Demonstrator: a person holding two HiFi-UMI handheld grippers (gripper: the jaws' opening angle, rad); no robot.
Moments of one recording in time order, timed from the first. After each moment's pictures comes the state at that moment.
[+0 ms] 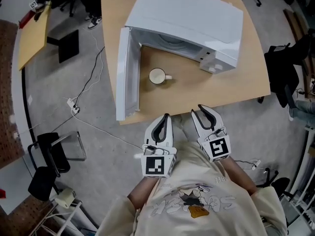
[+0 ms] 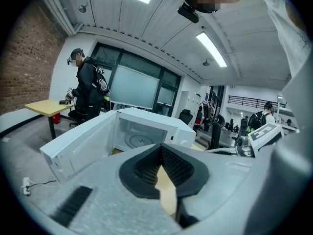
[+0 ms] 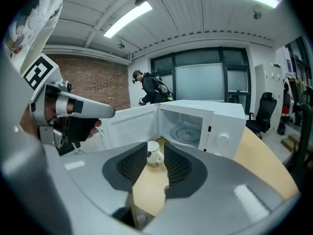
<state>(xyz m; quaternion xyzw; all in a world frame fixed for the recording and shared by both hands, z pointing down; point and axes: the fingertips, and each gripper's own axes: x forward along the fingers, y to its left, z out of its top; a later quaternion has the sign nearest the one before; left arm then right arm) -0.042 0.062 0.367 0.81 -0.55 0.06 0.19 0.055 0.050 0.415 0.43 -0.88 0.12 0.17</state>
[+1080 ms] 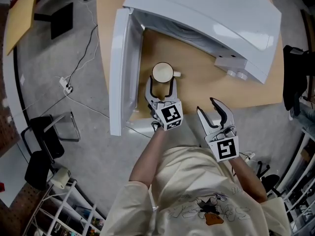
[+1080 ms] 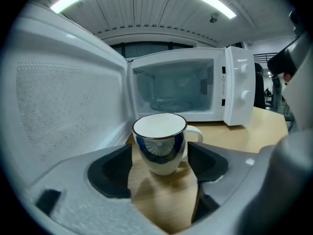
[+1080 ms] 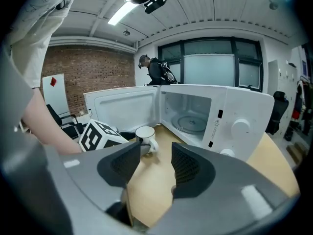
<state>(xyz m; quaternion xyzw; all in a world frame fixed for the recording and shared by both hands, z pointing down) -0.082 -0.073 0.609 0.70 -0.67 0.21 0.14 0.047 -0.015 0.475 0.40 -0.89 0.12 0.19</state>
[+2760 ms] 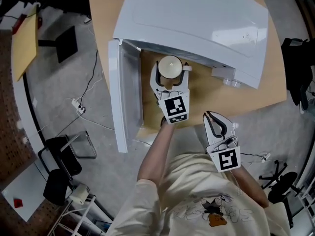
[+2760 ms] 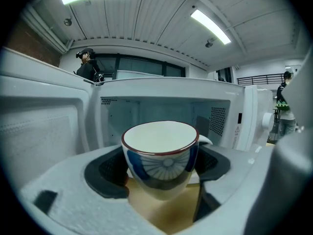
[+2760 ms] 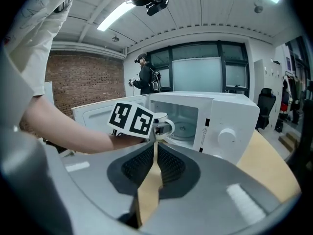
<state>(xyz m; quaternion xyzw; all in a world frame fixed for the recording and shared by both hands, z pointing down) -0.029 -0.197 0.512 0.77 -0.62 0.11 0.11 0.059 -0.033 0.446 0.46 -0.87 0.13 0.15</state>
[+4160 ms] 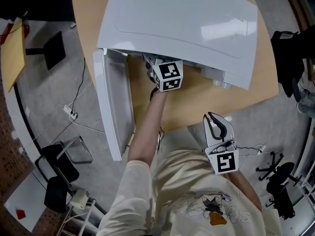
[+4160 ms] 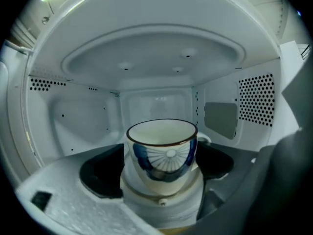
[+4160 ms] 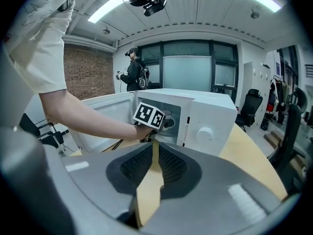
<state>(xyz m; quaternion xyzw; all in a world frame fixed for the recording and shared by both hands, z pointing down) 0.012 -0.311 0.550 0.81 -0.57 0.15 0.07 0.095 -0.038 0.447 0.52 -0.82 0.15 0.19</state>
